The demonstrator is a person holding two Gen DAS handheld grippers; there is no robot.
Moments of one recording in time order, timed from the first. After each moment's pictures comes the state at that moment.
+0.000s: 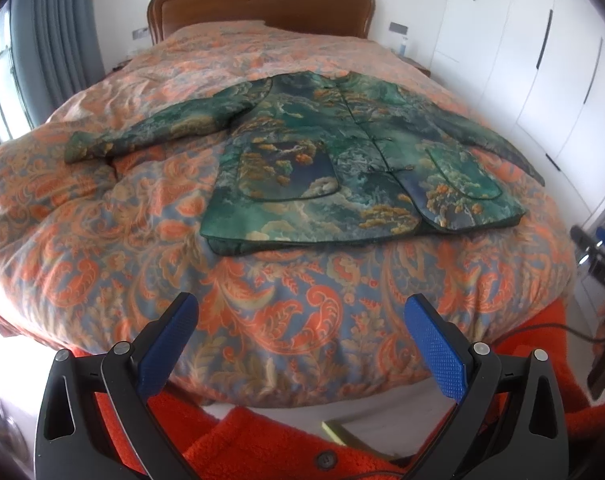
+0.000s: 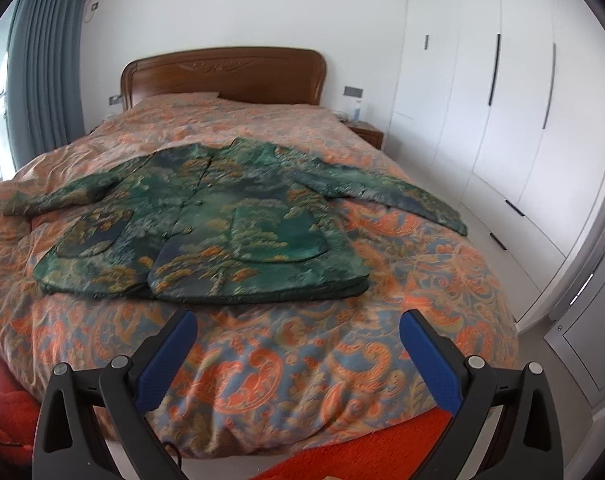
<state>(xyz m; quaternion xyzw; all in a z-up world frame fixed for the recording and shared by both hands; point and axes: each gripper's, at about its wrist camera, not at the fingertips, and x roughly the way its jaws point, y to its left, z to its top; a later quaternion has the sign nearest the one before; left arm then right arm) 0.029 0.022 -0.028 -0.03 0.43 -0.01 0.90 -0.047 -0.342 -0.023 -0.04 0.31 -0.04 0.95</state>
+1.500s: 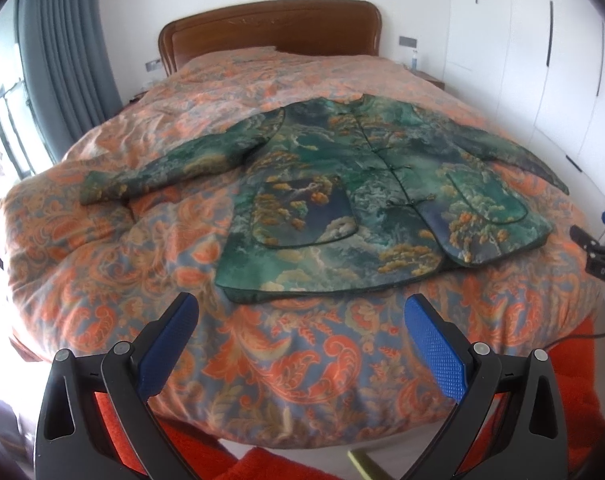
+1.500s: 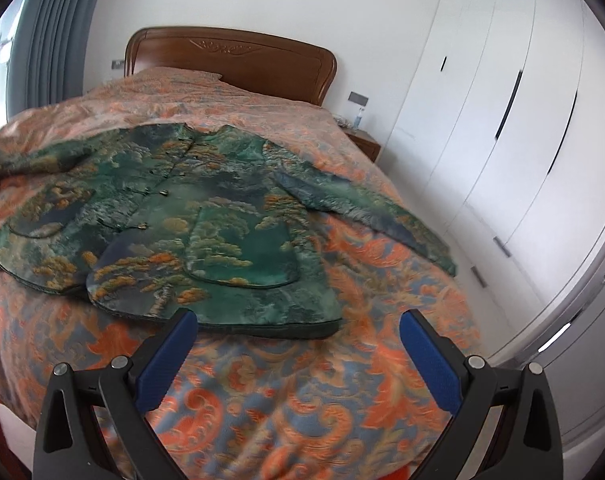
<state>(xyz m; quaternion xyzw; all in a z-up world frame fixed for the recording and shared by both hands) 0.057 0.007 -0.021 0.01 0.39 0.03 0.92 0.020 -0.348 -0.038 -0.13 0.32 -0.04 0.94</state>
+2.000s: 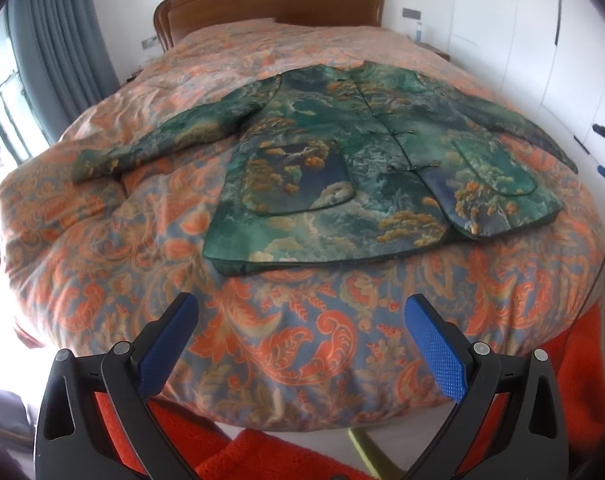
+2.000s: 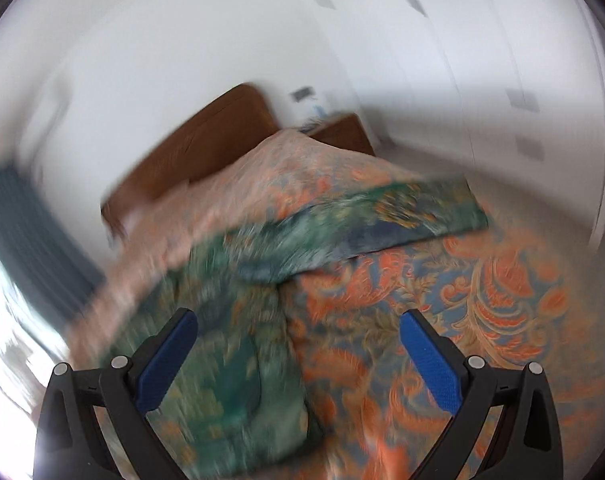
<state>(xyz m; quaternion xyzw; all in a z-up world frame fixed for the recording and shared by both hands) 0.065 -0.009 -0.041 0.02 0.44 0.04 0.90 0.125 -0.581 -0.040 0.30 0.27 0.00 0.92</state>
